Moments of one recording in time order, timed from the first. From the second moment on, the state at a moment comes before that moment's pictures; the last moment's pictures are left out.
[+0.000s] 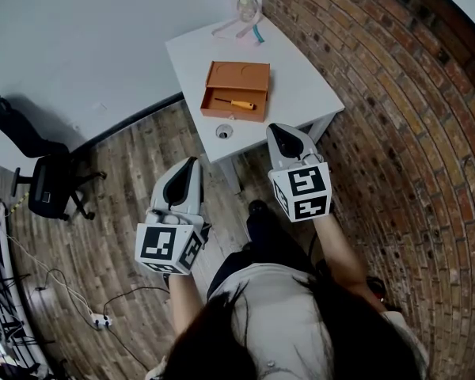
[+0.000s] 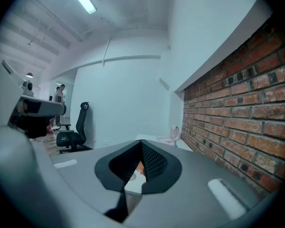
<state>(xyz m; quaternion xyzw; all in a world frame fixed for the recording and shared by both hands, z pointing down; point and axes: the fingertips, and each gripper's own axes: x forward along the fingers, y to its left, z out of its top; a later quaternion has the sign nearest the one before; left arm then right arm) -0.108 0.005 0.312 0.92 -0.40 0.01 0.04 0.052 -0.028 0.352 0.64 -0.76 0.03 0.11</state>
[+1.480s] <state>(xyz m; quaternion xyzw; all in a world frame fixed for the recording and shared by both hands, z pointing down) -0.093 0.073 0.300 0.91 -0.41 -0.01 0.04 0.042 0.053 0.322 0.61 -0.79 0.02 0.08</state>
